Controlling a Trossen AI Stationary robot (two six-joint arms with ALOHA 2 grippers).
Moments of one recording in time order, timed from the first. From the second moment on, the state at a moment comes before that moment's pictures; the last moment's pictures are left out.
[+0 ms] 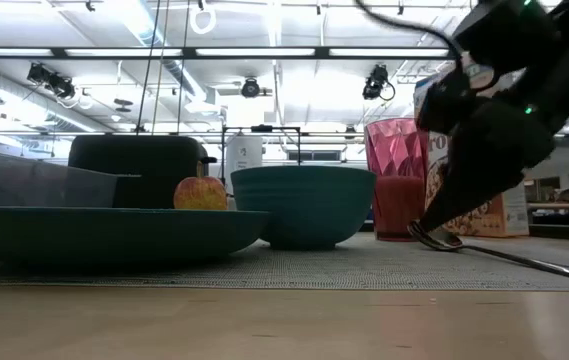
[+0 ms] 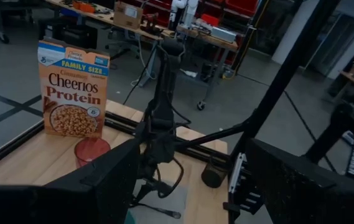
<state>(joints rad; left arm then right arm) -0.72 1.29 1.88 -0.82 -0.86 -0.54 0.31 1.49 0.49 0.16 0.32 0.54</state>
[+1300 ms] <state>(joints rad) -0.42 1.10 1.26 -0.41 -0.71 -0.30 0.18 0.77 0.59 0.21 -0.04 0.27</state>
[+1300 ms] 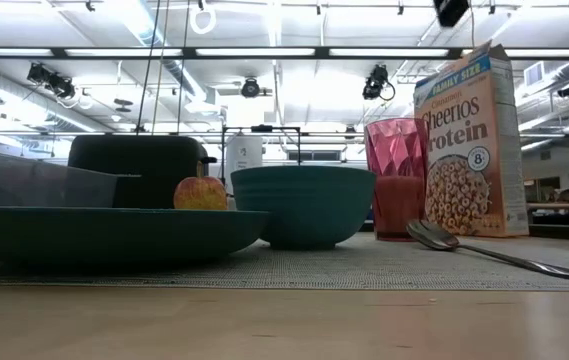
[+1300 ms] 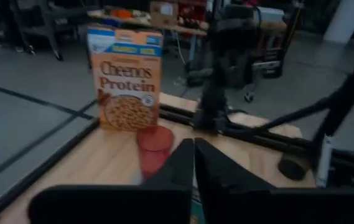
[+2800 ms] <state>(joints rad) -0.16 0.00 0.01 0.10 -0.30 -0.11 -0.10 0.07 0.01 0.21 -0.11 0.09</state>
